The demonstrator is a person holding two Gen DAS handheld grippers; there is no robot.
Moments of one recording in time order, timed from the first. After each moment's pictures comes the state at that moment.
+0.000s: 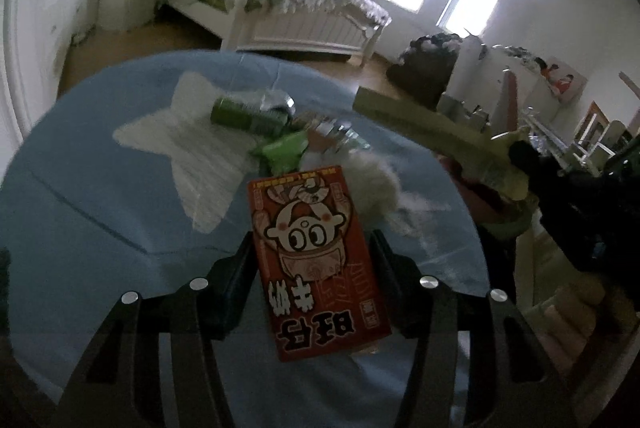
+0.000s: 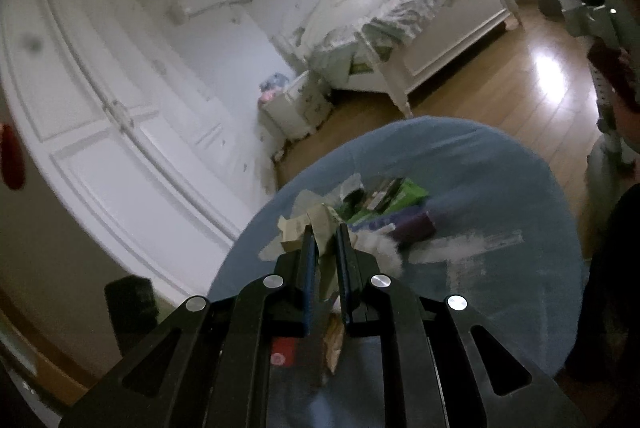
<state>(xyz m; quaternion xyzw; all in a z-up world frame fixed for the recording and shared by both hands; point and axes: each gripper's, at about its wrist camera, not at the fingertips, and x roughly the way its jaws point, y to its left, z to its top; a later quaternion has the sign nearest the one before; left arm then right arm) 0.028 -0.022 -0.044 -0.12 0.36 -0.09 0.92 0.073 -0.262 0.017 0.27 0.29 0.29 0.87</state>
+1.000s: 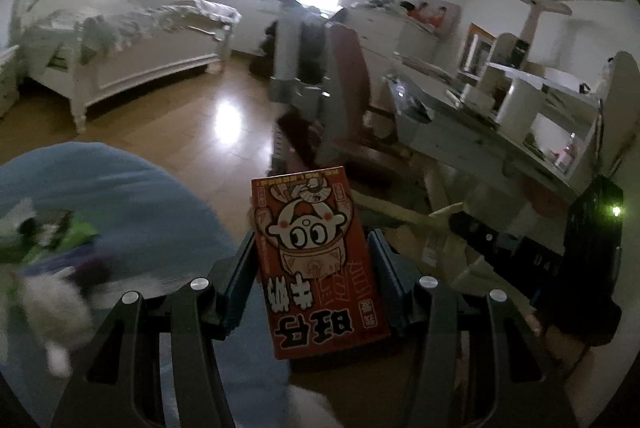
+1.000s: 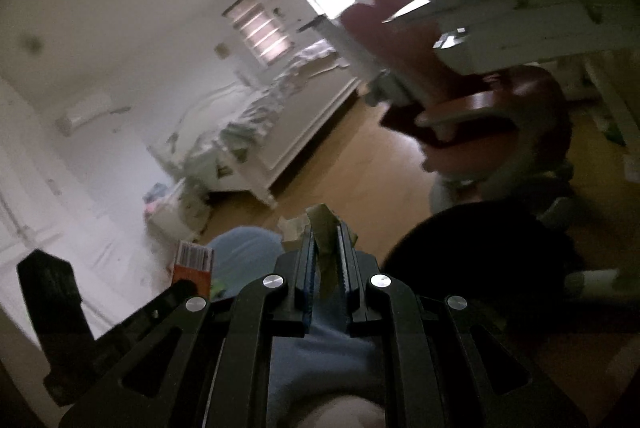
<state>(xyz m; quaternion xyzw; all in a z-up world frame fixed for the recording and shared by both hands) 0.082 -0.257 -0.009 -0.02 0.33 -0.32 0.89 -0.010 -0.497 -0.020 0.34 0.22 0.00 0.91</state>
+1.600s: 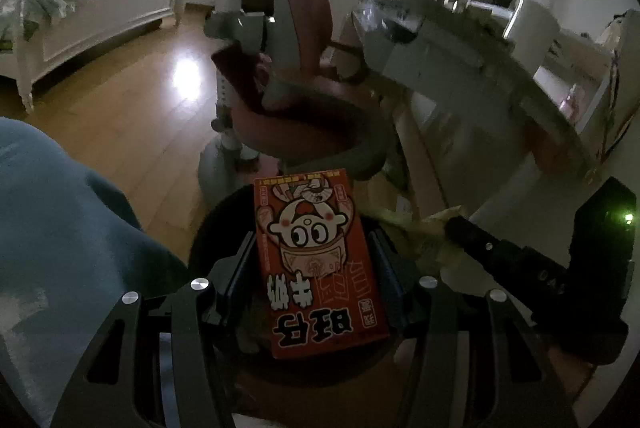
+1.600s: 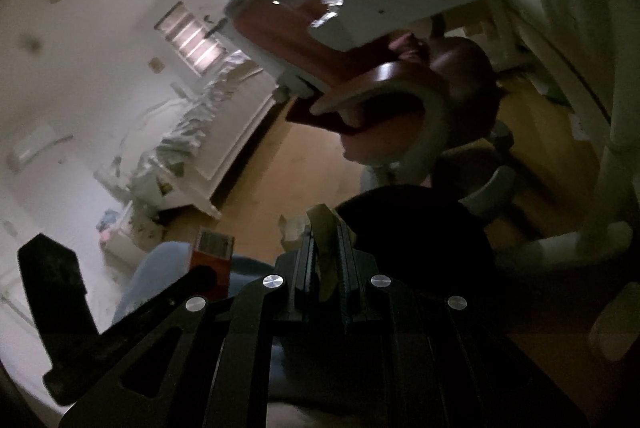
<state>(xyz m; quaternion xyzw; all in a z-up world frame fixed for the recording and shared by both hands) 0.117 -0.357 -0.085 0.02 0.41 -0.37 0.83 -0.014 -0.555 -0.098 0.38 0.26 -0.10 0.88</state>
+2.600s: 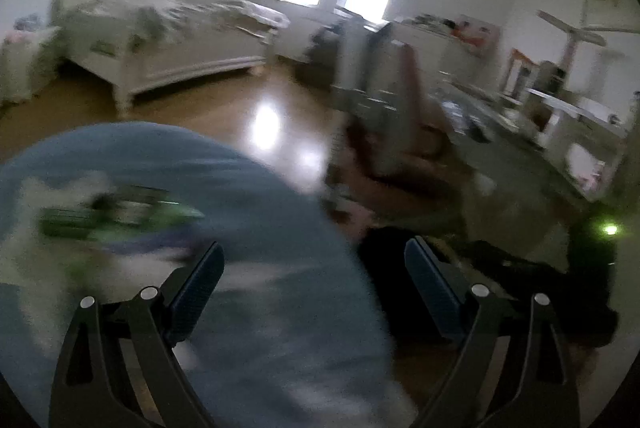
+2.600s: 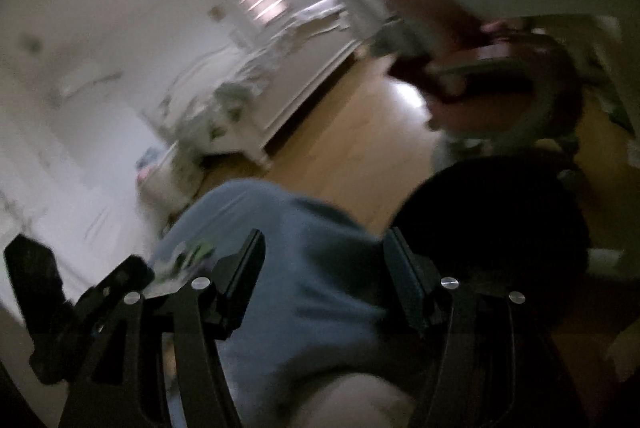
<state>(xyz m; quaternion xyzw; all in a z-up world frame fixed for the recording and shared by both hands) 0.089 -0.145 -0.015 -0.04 0.32 -0.22 0.92 0.032 -0.410 -0.044 0.31 0.30 0.06 0.90</state>
